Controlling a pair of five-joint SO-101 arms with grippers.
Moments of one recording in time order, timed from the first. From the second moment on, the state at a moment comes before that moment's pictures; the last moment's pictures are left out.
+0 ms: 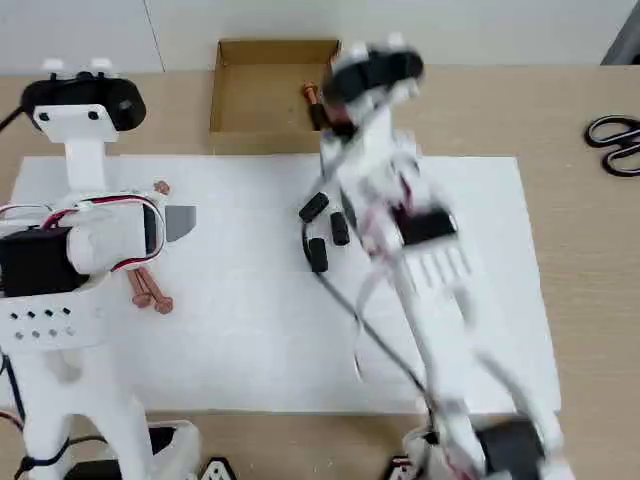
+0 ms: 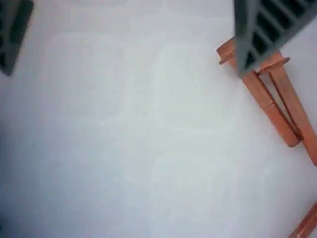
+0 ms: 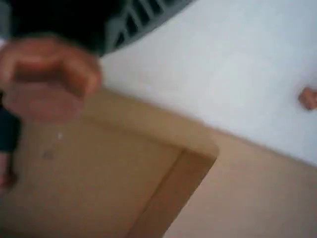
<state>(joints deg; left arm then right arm) -9.4 -26.9 -3.1 99.4 2.0 -21.0 -8.9 11.0 30.2 -4.8</state>
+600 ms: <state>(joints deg) -9.4 -26.9 -2.9 99.4 2.0 -21.1 64.0 -57.4 18.4 -4.8</state>
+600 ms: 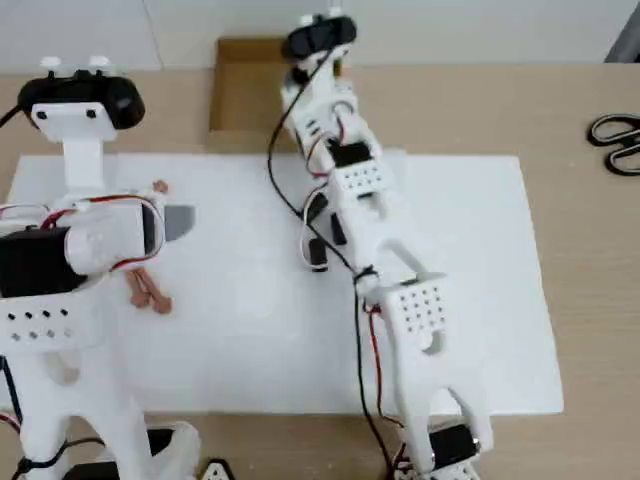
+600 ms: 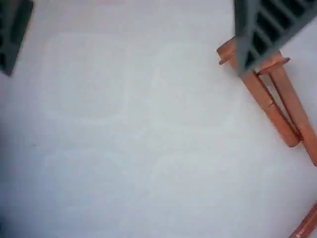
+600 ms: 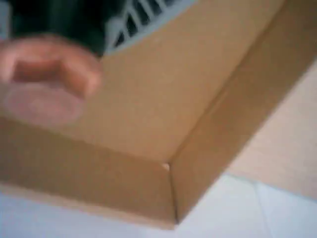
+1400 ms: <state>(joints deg) -9.4 -26.9 -1.5 99.4 2.0 -20.1 77.9 -68.8 18.3 -4.7</state>
